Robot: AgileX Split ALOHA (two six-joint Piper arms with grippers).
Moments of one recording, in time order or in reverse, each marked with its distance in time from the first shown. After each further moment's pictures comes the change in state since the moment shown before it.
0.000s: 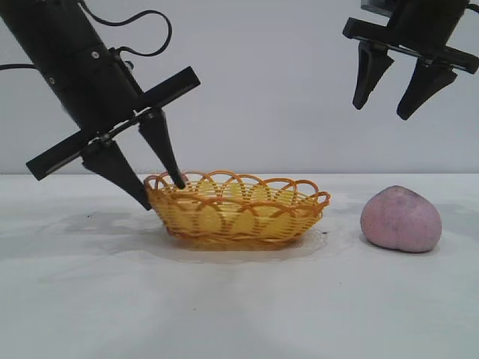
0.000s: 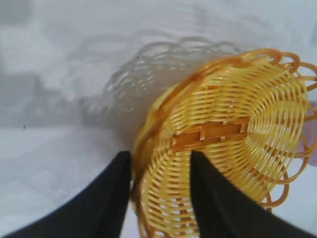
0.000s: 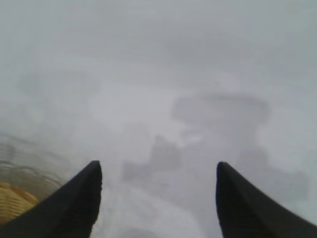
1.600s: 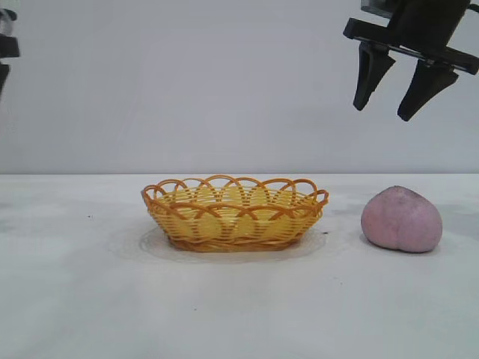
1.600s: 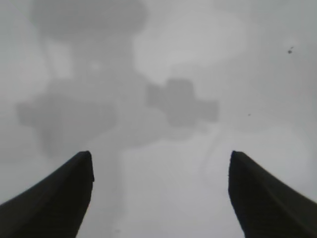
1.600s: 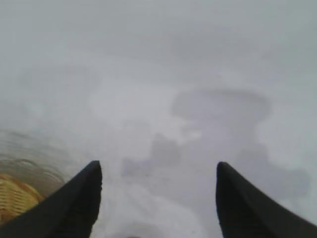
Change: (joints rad) left arm 0.353 -0.112 -0.230 0.815 0.446 -0.035; right arm 0.000 0.000 0.000 -0.002 0.018 -0.004
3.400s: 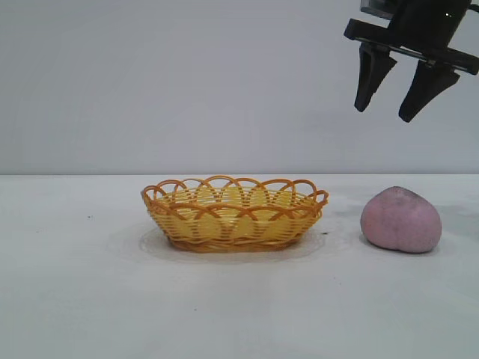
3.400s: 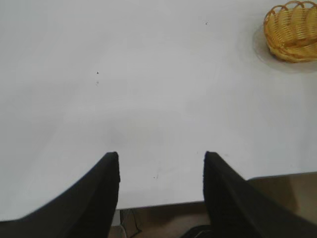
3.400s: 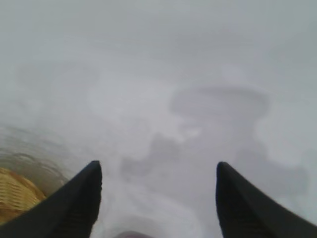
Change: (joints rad) left arm 0.000 -1.767 0.752 -0.030 0.241 -0.051; right arm 0.000 0.000 0.000 -0.005 0.019 -0.008
